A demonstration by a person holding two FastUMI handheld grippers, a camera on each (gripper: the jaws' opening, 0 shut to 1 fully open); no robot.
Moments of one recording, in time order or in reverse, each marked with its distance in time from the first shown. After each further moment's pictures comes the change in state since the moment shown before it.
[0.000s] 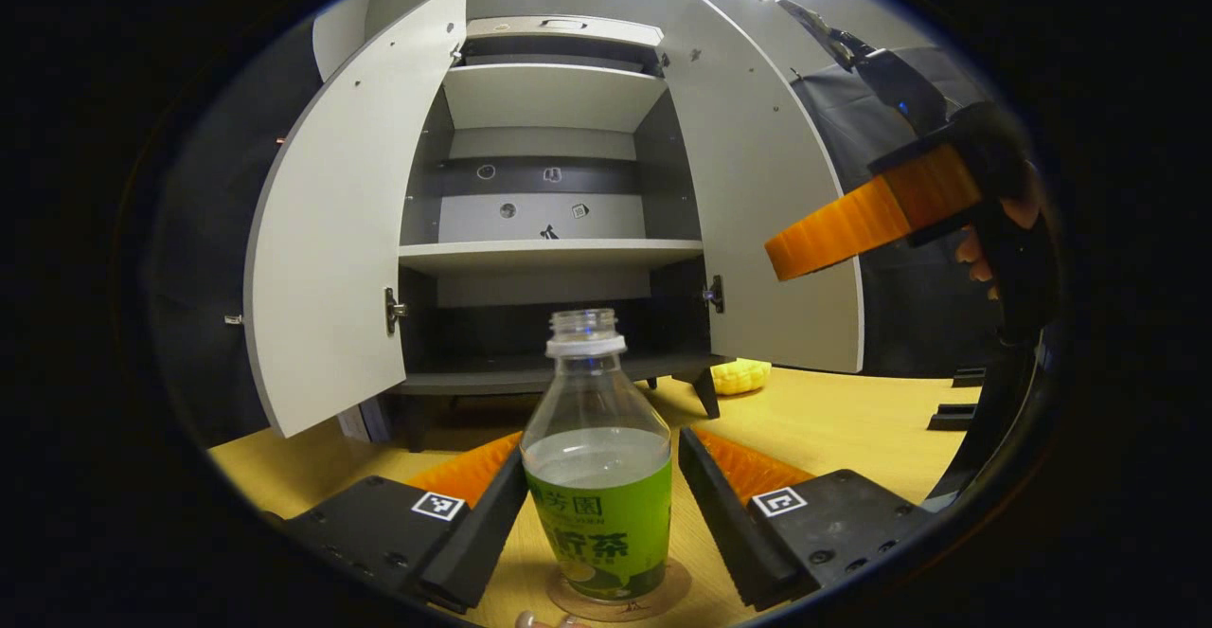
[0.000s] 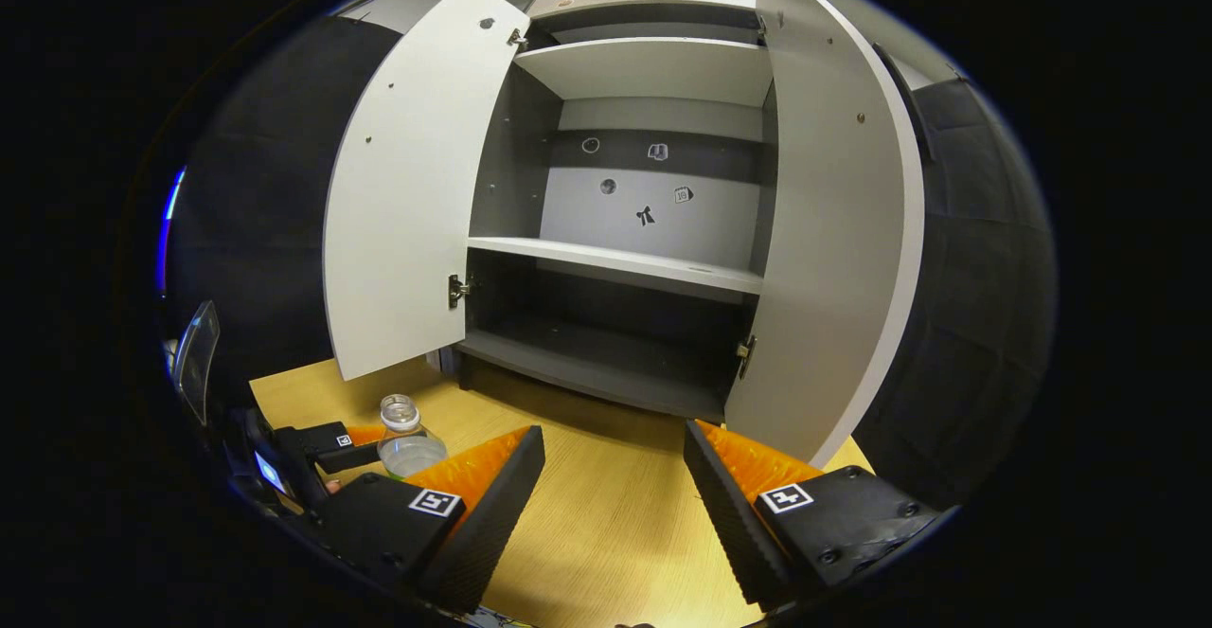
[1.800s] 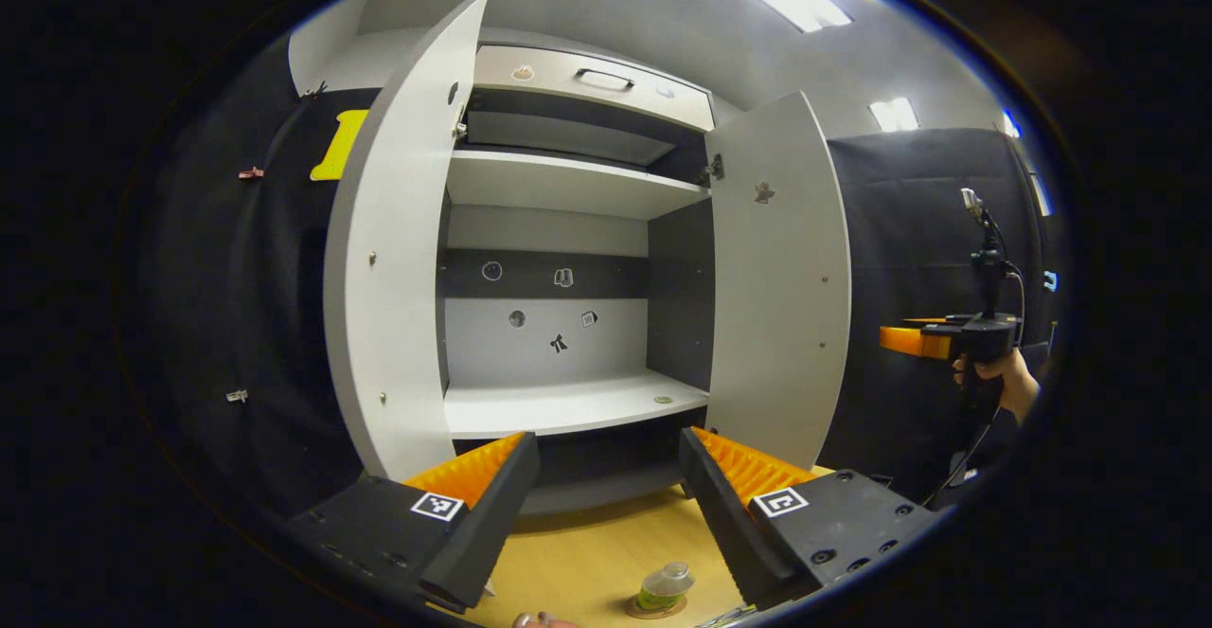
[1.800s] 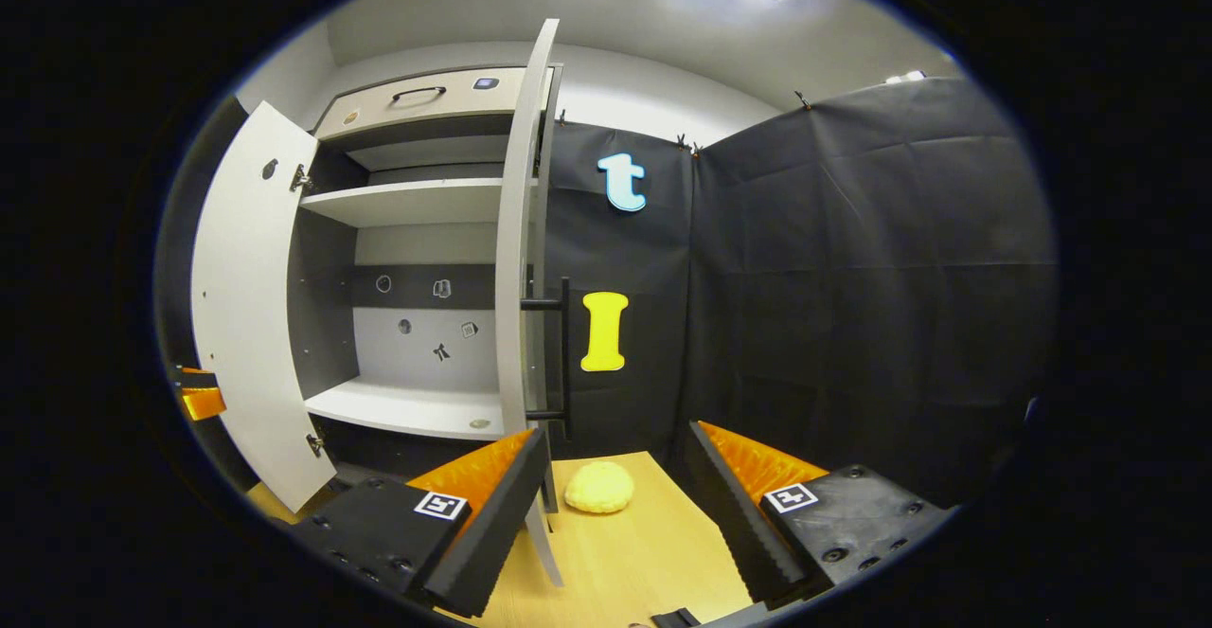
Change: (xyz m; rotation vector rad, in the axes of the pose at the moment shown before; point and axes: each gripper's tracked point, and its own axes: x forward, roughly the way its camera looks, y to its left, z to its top) left arm -0.032 0.121 0.315 -0.066 0.064 -0.140; right arm -0.118 -0.196 0.213 0.143 -0.190 -0.549
